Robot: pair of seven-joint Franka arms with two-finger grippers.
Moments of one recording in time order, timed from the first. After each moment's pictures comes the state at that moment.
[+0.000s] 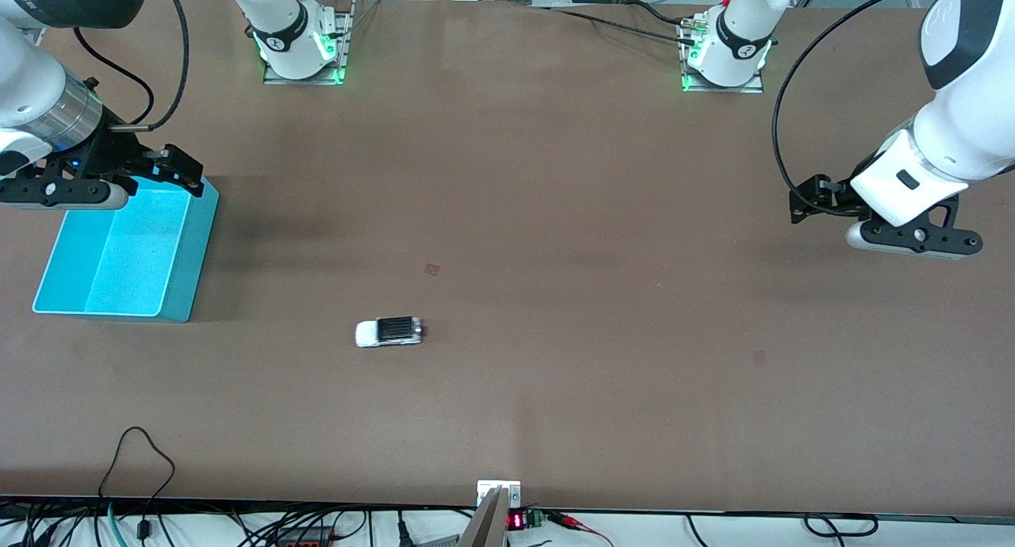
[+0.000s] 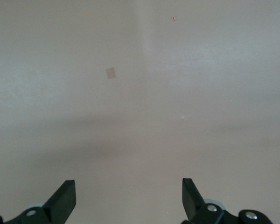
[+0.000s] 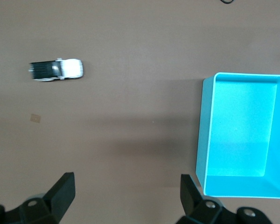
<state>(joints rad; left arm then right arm) 0.05 0.13 -0.19 -1.57 0.02 1.66 -0.04 0.03 0.00 0.08 -1.72 -0.02 1.73 0.12</state>
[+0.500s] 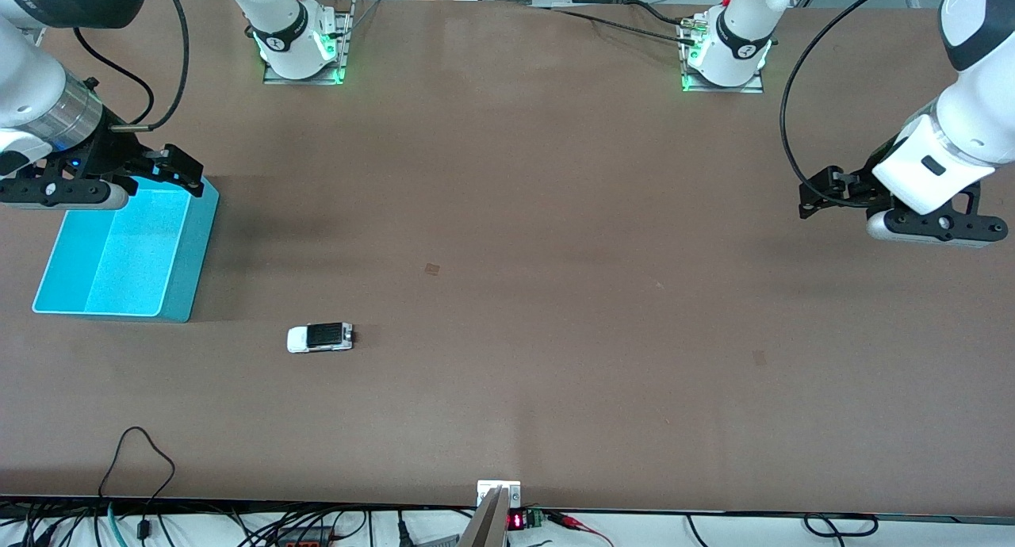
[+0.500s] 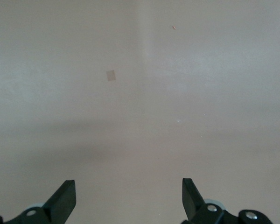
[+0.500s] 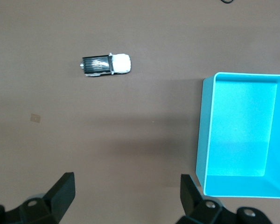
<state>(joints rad) 0.01 0.10 -0.11 -1.57 -0.02 1.67 -0.05 0.03 0.00 0.08 -1.73 -0.02 1.73 0.12</state>
